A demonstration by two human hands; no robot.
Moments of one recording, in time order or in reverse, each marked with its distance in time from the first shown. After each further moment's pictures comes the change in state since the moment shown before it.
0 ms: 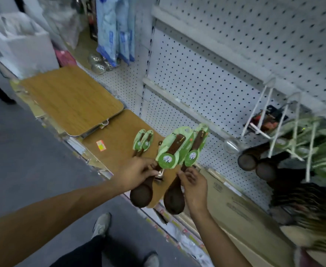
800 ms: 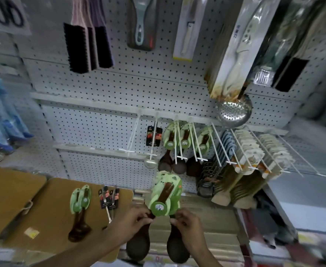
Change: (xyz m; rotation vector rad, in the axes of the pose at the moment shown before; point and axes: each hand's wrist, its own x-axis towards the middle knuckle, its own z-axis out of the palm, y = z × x) left_hand 0.005 0.177 0.089 0.128 -0.325 0.394; right_hand -0.121 0.005 -0.195 0.002 0.262 0.071
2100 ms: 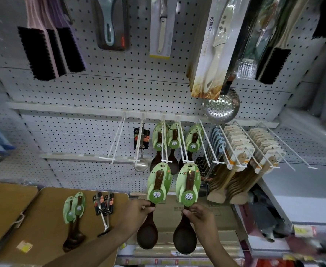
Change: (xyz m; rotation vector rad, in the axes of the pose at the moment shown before) left_hand 0.060 0.023 0.027 -0.139 0.080 -0.247; right_hand 0.026 0.011 -0.059 0.121 0.177 0.012
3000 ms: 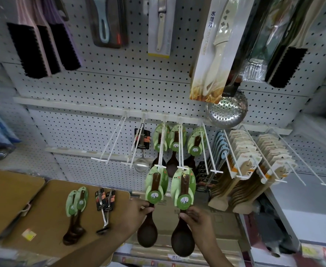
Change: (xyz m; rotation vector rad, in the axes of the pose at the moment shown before) left_hand 0.026 -0.018 0.029 0.023 0.041 -0.063; right_hand 0.032 0.012 -0.014 0.023 -0.148 -0.006
